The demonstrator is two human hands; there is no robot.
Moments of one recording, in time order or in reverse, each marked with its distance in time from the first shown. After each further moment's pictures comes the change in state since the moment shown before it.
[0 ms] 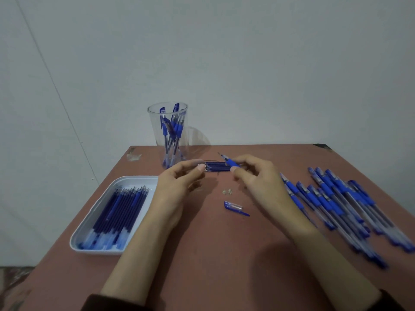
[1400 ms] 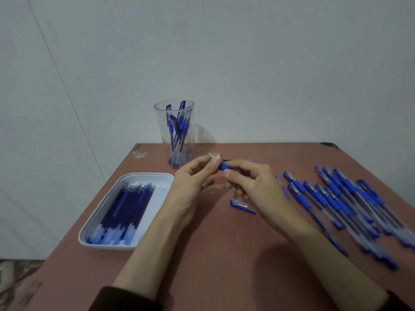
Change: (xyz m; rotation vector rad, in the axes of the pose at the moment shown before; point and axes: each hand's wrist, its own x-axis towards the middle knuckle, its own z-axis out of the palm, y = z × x) left_hand -0.006 -0.003 0.007 -0.039 -0.155 0.036; right_hand -0.011 -0.006 0.012 0.221 -0.198 -0.001
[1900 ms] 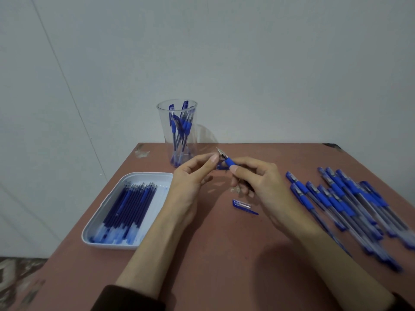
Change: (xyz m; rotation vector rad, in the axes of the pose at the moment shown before) left_hand 0.002 0.001 -0.001 -0.003 0.057 0.039; right_hand 0.000 -0.004 -0.004 0.079 0.005 0.033
